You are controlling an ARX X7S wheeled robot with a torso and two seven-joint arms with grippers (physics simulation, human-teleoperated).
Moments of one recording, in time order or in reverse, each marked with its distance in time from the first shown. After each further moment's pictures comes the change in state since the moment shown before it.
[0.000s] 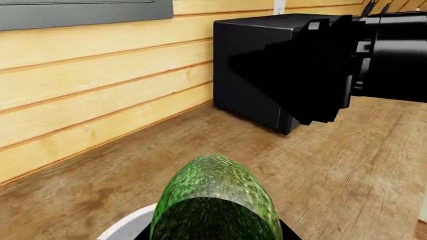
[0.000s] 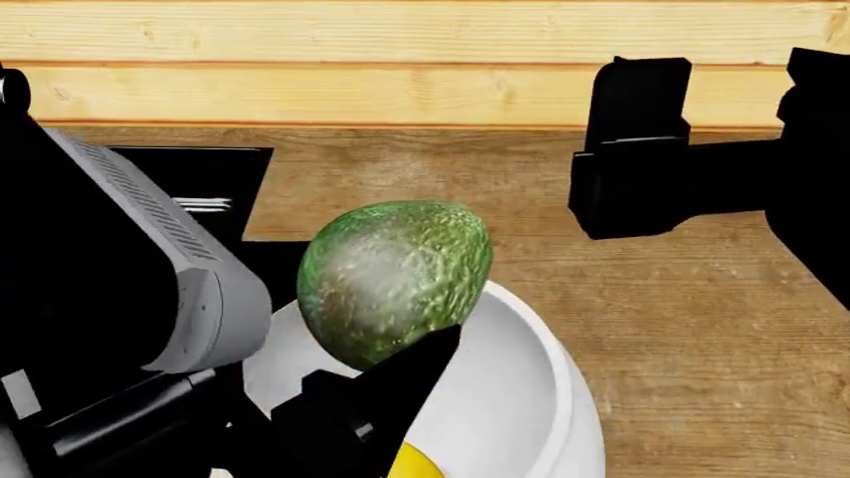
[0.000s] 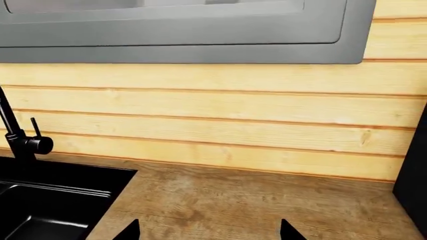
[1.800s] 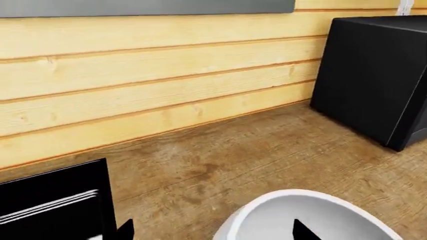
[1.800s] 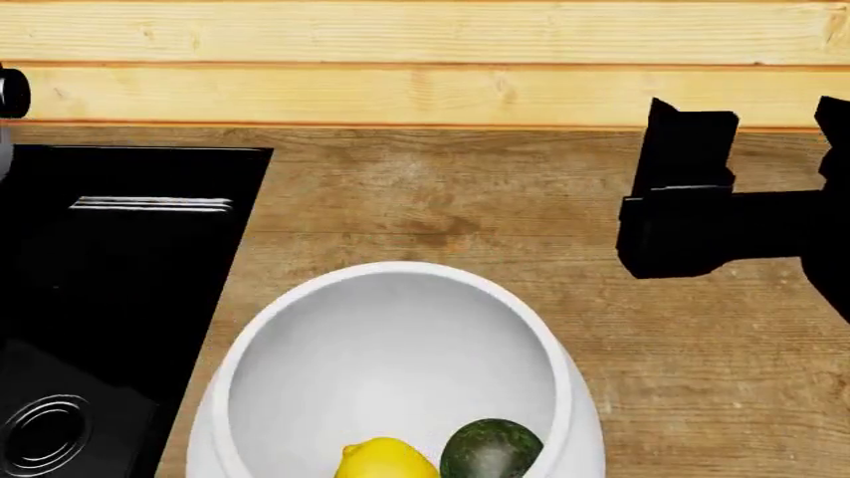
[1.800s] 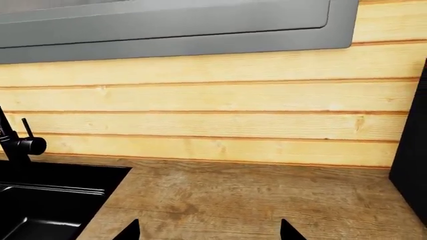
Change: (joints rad) left arm -0.058 -0.340 0.028 -0.098 -0.052 -0.229 0.048; right arm -0.189 0.099 0.079 -0.053 -0.092 -0.084 -0.142
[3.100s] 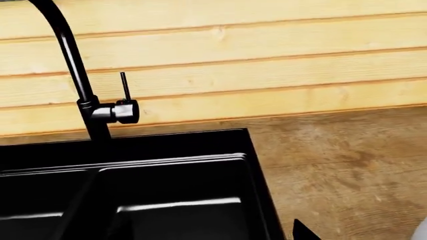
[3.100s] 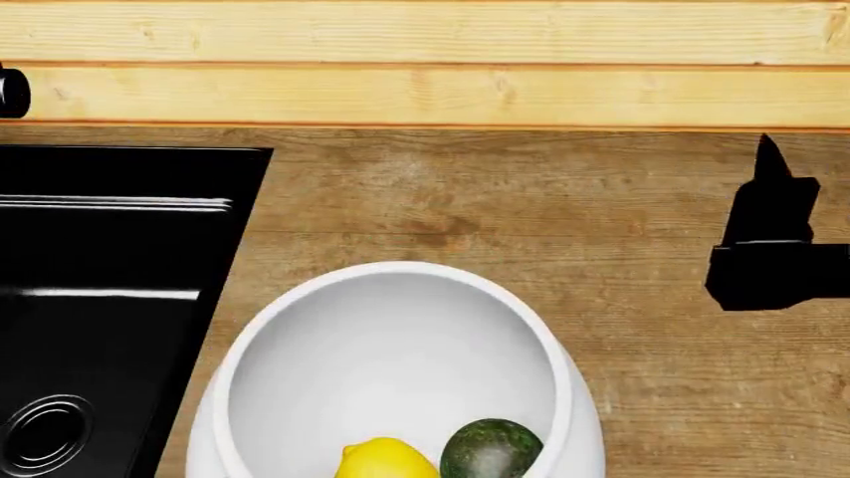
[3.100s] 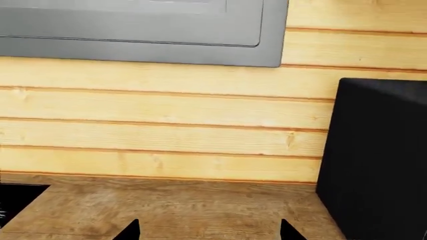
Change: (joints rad) left arm 0.126 -0.376 0.070 -0.089 0.312 -0.115 -0.048; right arm -0.429 0.101 0.132 -0.057 -0.475 -0.232 -0.231
